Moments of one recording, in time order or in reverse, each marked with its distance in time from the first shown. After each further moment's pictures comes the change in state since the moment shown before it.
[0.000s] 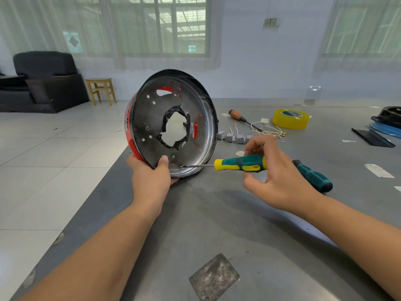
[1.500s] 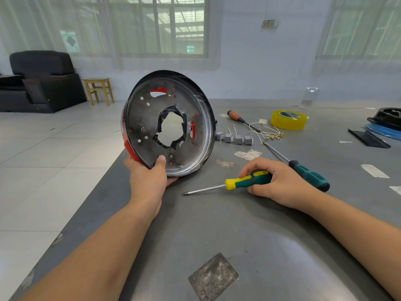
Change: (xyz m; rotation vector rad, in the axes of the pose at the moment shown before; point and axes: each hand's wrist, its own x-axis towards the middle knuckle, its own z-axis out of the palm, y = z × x) left_hand -0.008 0.015 0.002 -0.114 -0.002 -0.094; right_hand -0.002 0.032 -0.010 0.107 -0.271 0.346
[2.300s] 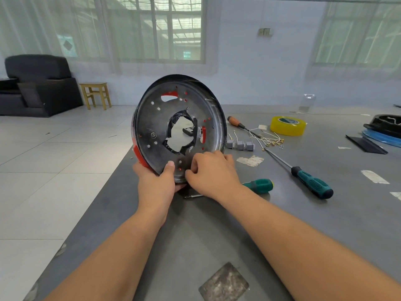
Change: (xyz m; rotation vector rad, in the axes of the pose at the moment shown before) left_hand -0.001 -0.004 0.002 -0.012 -0.035 0.034; right_hand 0.084 -0.091 0.103 -0.507 0.232 -0.047
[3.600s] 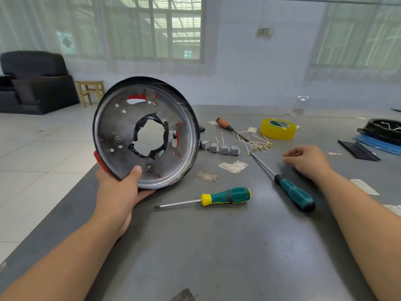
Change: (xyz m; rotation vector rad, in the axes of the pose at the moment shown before) left_hand 0.013 0.001 -0.003 0.018 0.020 -0.073; right_hand 0.017 0.298 -0.068 0.316 0.115 0.598
